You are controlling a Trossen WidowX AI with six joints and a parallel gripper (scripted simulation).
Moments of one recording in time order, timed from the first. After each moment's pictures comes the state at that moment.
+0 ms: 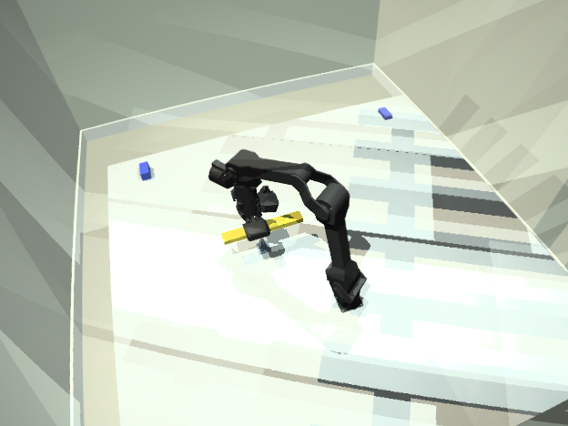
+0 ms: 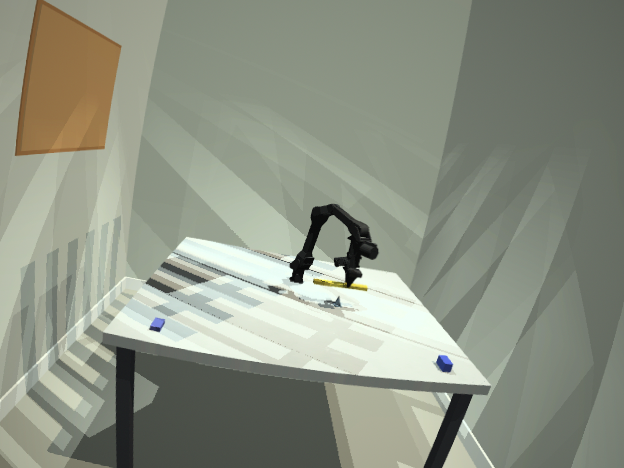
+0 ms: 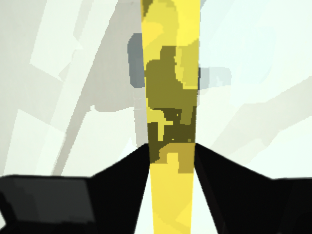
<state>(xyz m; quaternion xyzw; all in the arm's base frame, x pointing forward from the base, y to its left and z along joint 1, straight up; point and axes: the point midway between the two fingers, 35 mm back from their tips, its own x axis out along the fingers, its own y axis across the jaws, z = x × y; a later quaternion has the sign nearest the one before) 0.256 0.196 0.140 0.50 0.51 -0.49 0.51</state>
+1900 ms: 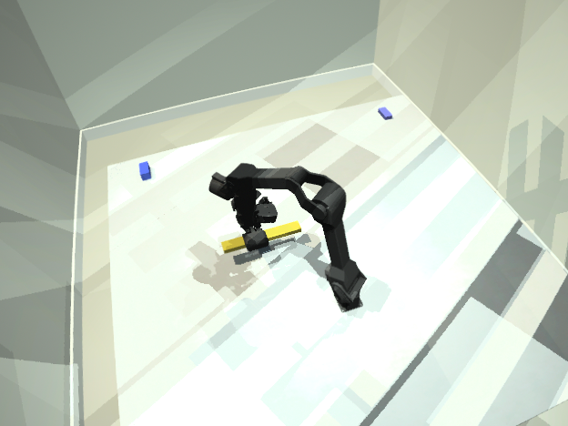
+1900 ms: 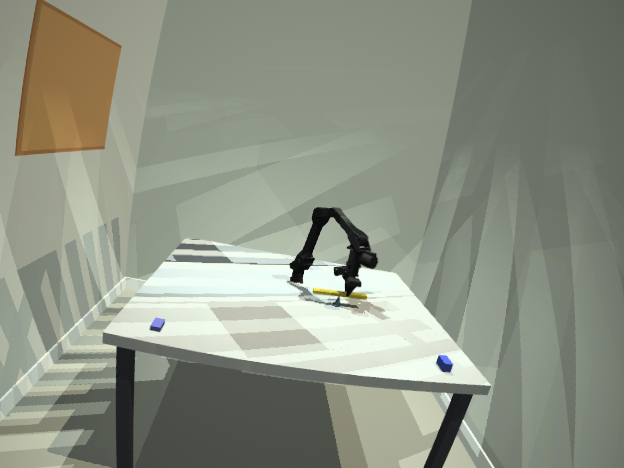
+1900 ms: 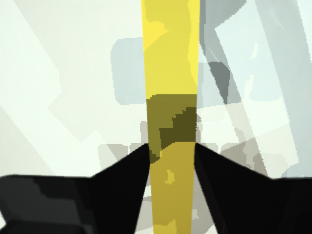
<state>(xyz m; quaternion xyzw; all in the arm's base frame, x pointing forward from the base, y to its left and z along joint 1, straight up) 0.256 0.204 0.099 0.51 0.51 -0.48 0.51</state>
